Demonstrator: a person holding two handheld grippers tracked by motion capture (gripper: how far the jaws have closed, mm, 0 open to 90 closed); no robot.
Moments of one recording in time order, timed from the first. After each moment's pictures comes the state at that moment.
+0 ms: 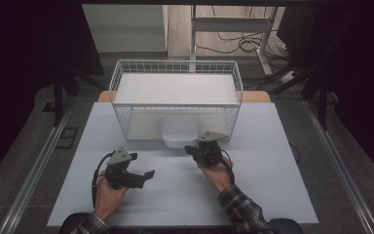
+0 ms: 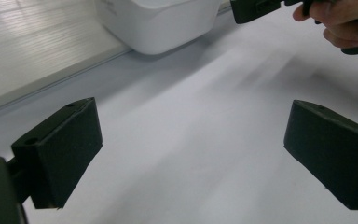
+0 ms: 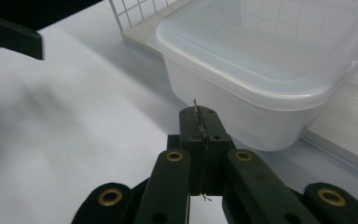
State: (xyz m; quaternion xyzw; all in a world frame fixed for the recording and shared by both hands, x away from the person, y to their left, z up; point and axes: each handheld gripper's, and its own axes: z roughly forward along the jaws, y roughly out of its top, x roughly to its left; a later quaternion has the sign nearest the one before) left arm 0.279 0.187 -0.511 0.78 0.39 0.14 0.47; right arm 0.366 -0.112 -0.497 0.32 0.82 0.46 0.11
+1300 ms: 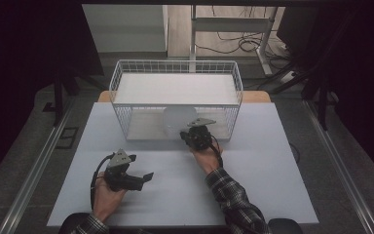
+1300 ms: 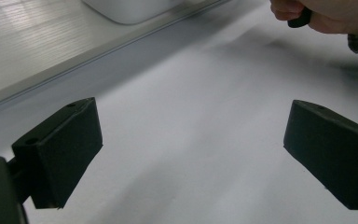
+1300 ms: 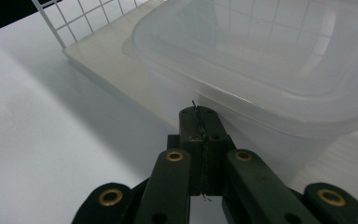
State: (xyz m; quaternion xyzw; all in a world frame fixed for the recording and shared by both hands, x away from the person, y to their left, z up) left arm 0.277 0.186 -0.516 0.79 0.38 0.14 0.46; right arm 0.422 -0.082 -0.507 0.35 0.82 0.44 0.15
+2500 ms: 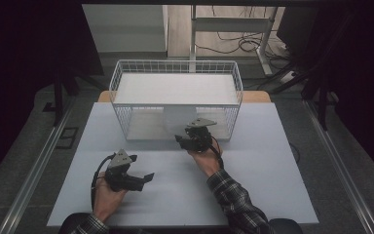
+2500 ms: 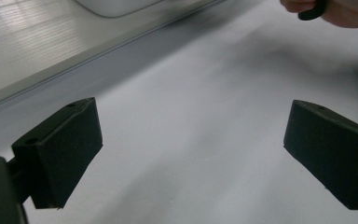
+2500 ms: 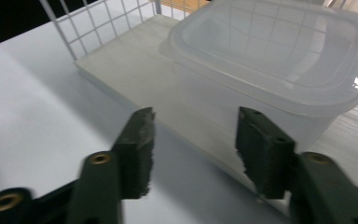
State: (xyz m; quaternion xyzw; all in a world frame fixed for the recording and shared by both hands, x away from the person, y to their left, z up) left arm 0.277 0.184 -0.516 0.79 0.38 0.14 0.46; right arm 0.408 -0.083 -0.493 0.34 0.81 0.45 0.16
